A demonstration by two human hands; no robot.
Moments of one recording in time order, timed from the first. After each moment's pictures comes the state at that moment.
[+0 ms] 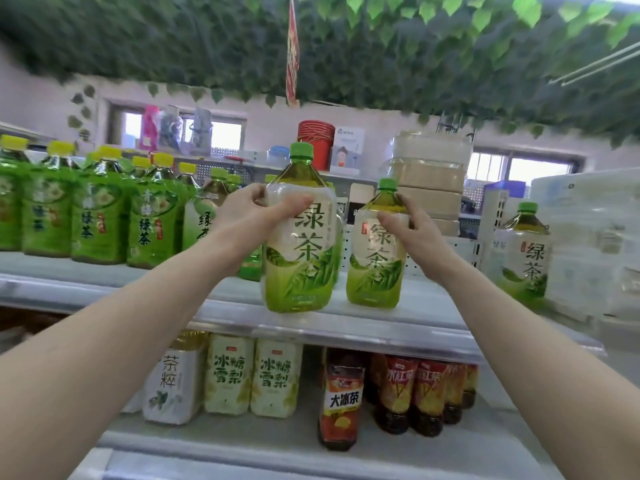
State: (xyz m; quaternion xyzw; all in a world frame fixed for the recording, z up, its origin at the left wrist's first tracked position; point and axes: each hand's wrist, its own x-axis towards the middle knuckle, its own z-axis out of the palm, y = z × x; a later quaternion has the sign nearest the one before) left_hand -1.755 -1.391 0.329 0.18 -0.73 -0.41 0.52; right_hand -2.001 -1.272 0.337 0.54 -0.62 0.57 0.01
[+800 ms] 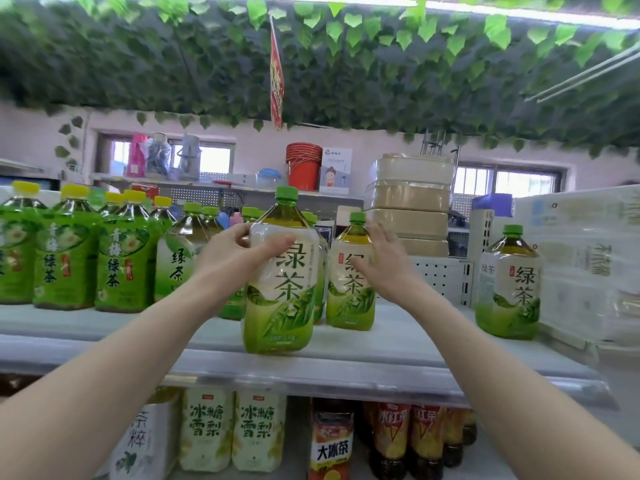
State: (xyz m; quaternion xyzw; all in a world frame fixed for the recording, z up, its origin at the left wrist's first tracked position) left_hand -1.783 -1.403 0.332 0.18 -0.74 -0.40 0.51; right_hand -2.014 -1.299 0.341 0.53 -0.74 0.35 0.20
